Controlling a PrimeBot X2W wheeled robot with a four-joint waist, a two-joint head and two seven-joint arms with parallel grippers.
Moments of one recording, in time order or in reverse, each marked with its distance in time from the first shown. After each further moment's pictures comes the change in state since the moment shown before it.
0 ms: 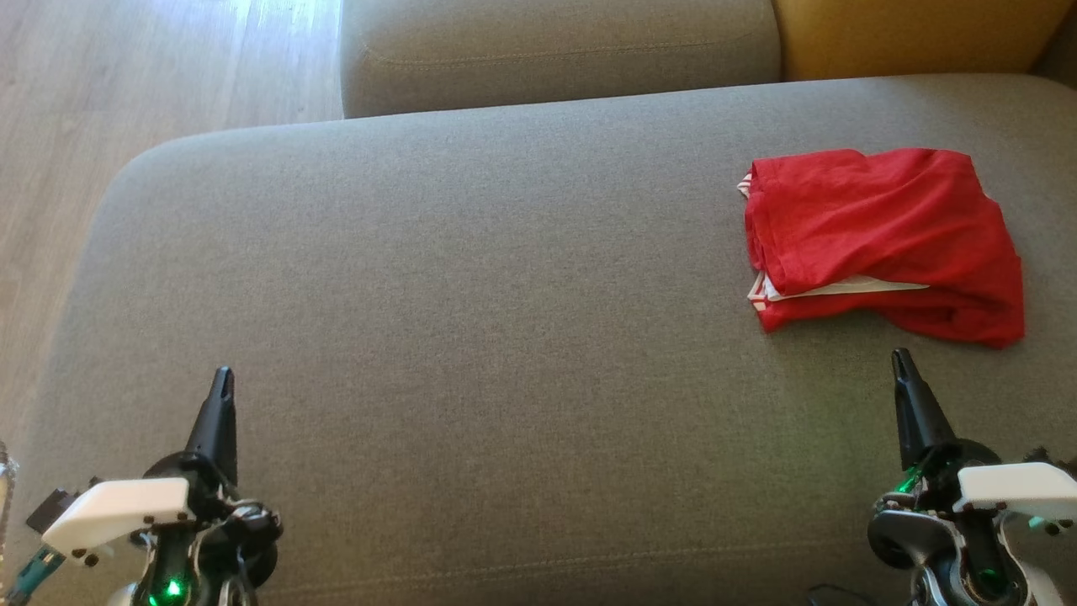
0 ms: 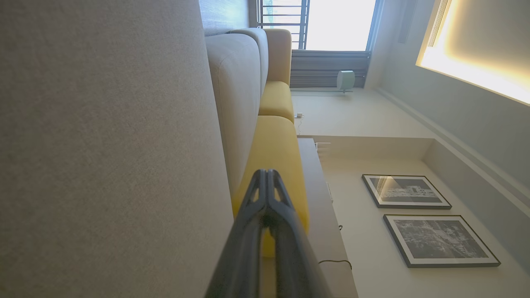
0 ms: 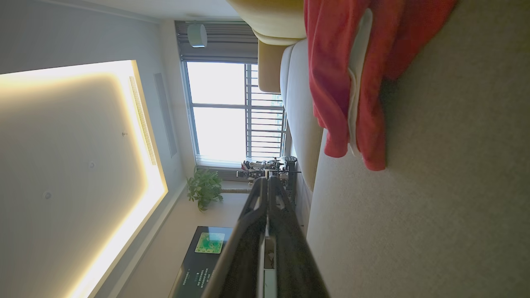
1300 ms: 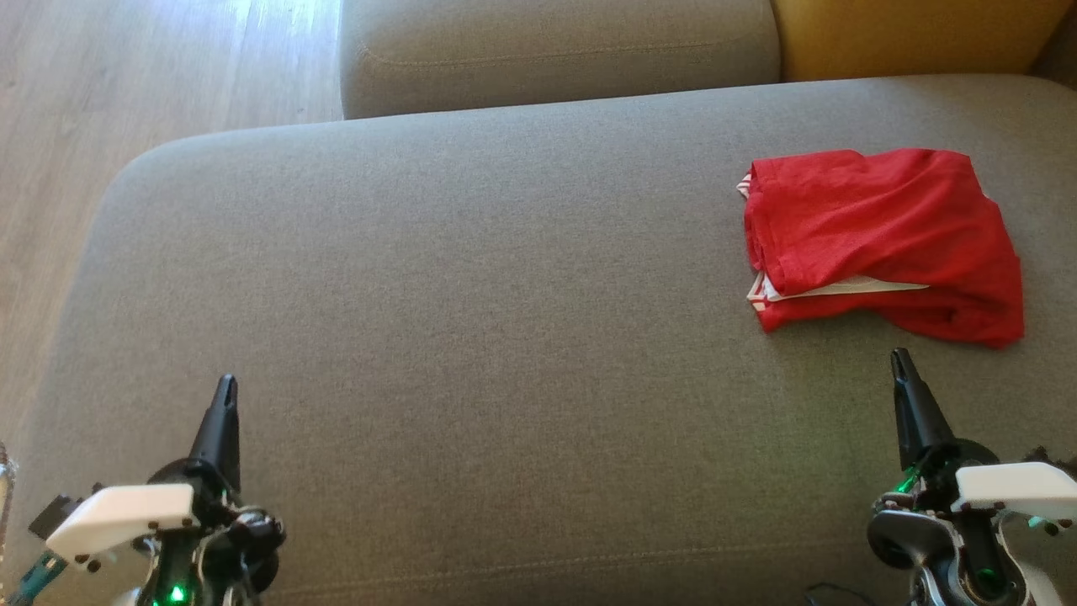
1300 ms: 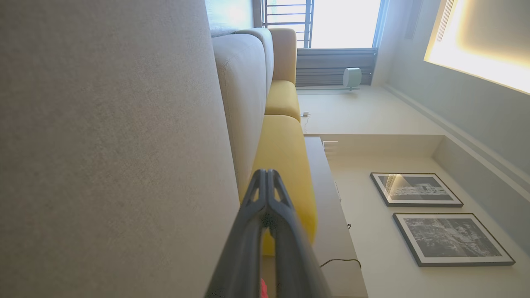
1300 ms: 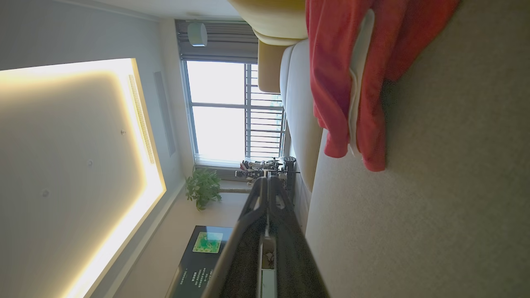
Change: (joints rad) left arm 0.018 0.003 -0.012 -0.003 0.021 0.003 -0.015; right arm 0.000 0.000 0.005 -0.003 -0.023 0.000 -0.011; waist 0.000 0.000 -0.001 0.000
